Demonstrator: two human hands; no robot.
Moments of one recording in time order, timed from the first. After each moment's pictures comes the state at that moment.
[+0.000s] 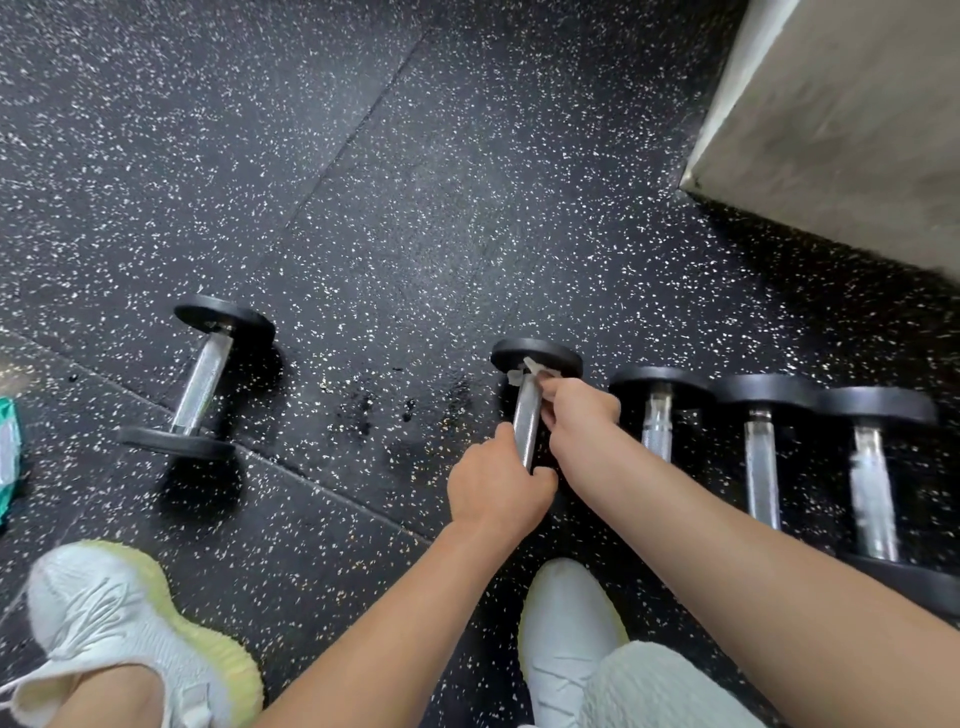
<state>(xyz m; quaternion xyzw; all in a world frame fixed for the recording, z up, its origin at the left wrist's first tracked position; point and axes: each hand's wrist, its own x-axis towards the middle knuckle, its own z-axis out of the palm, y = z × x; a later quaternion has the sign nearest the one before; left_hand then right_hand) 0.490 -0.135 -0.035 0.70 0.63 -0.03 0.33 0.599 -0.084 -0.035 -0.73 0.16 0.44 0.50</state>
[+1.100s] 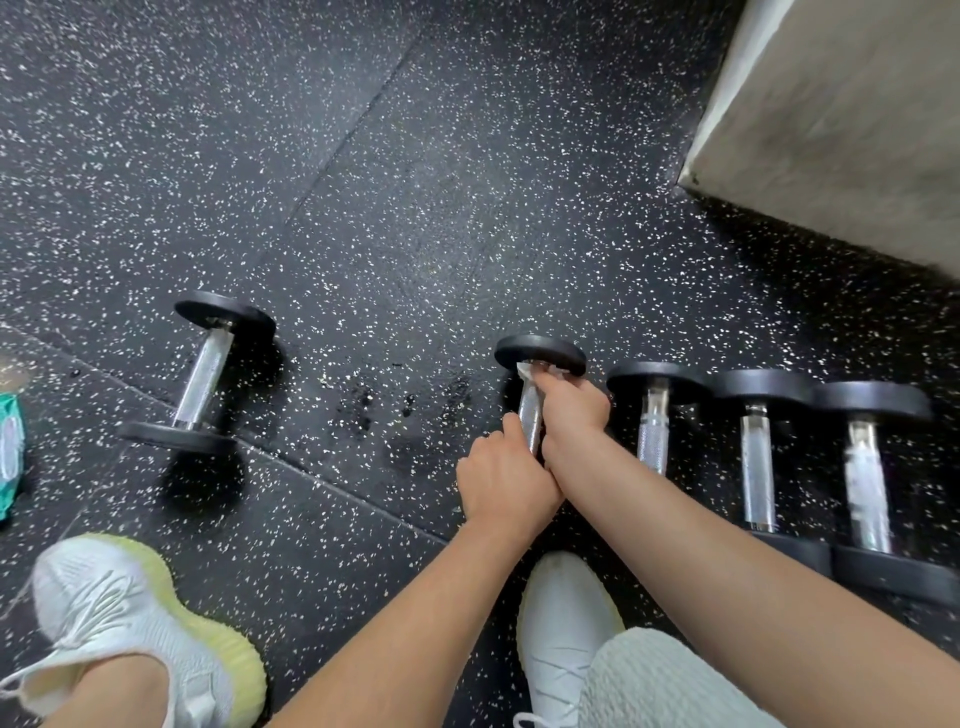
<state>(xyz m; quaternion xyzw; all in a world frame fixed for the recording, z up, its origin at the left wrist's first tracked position) 0.501 -0.142 -0.045 0.74 0.61 -0.02 0.28 0.592 -0.092 -0.057 -0.74 0.07 0.43 0.51</state>
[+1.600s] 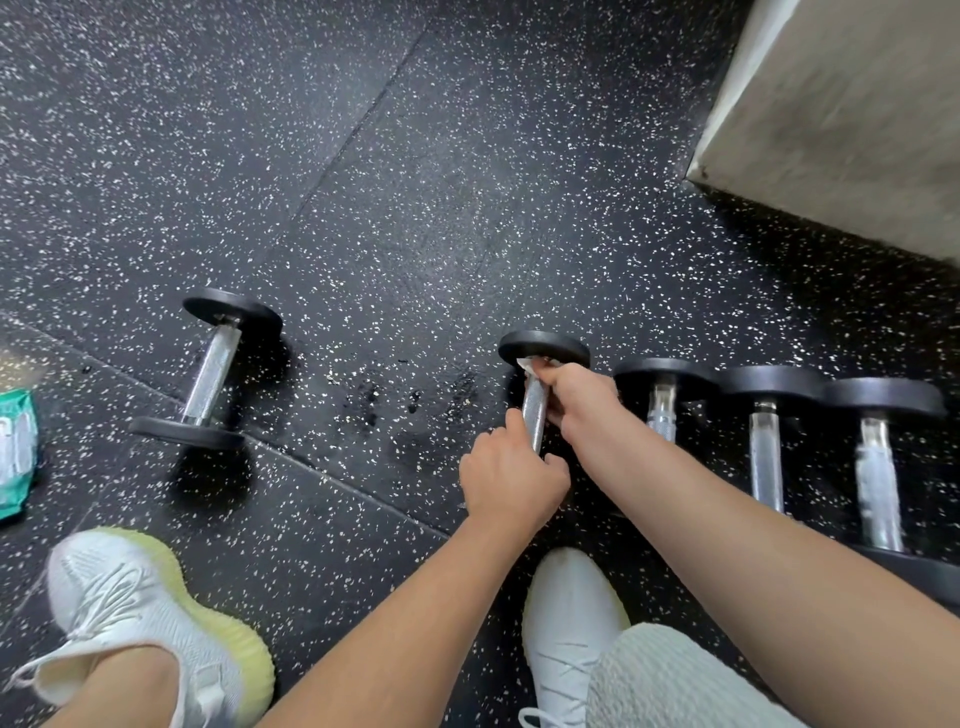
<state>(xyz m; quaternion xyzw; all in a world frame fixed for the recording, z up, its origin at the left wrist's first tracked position) 0.501 -0.143 -0.045 0.72 0.63 -0.02 0.29 0.611 -0.077 -0.056 -0.72 0.08 0.54 0.43</state>
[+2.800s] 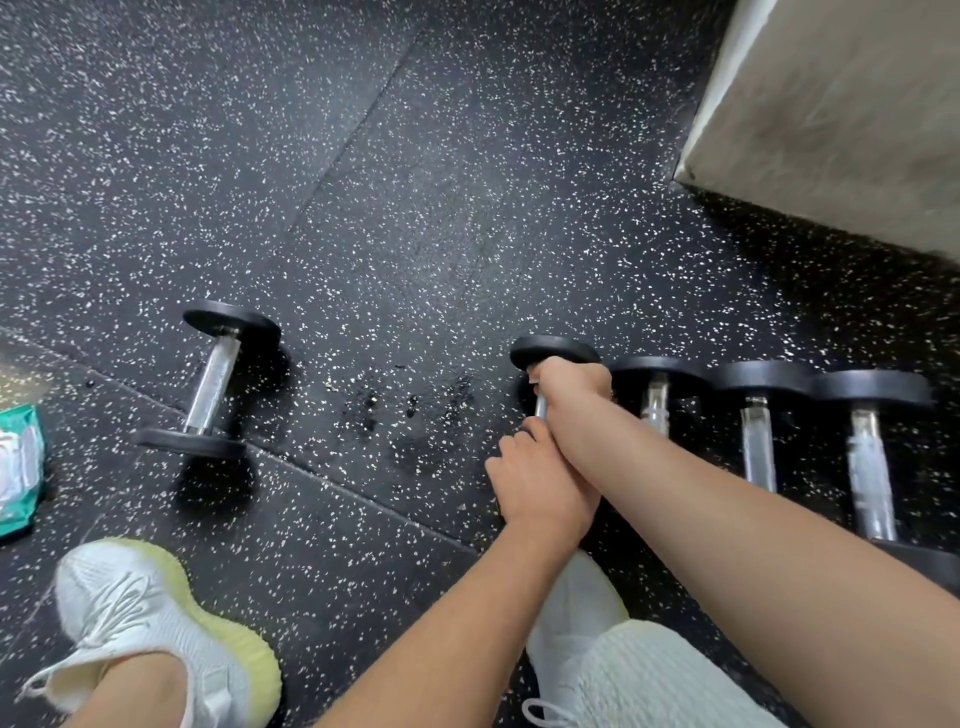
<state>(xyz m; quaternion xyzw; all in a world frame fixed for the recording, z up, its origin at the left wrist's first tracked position) 0.530 -0.160 -0.032 0.75 0.61 -0.11 0.23 0.606 -0.071 -0.038 -0.82 0.05 0.46 0.34</state>
